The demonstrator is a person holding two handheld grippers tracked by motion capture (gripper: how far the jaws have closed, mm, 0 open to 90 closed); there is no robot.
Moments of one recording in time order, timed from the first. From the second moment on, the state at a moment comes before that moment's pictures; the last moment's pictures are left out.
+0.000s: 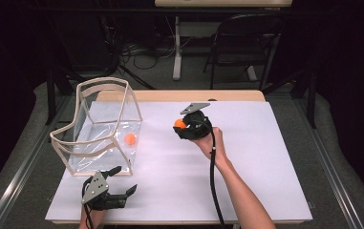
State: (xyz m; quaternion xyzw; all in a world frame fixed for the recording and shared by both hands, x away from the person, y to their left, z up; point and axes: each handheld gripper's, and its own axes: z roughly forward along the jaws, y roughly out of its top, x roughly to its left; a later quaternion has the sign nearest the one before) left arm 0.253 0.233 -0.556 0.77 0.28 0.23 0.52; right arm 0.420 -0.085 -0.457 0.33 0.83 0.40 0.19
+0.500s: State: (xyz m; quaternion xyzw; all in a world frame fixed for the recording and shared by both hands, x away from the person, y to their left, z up) left arm 0.254 0.233 -0.556 0.77 0.28 0.23 0.52; right arm 0.427 -0.072 -0.445 0.32 0.83 0.40 0.19
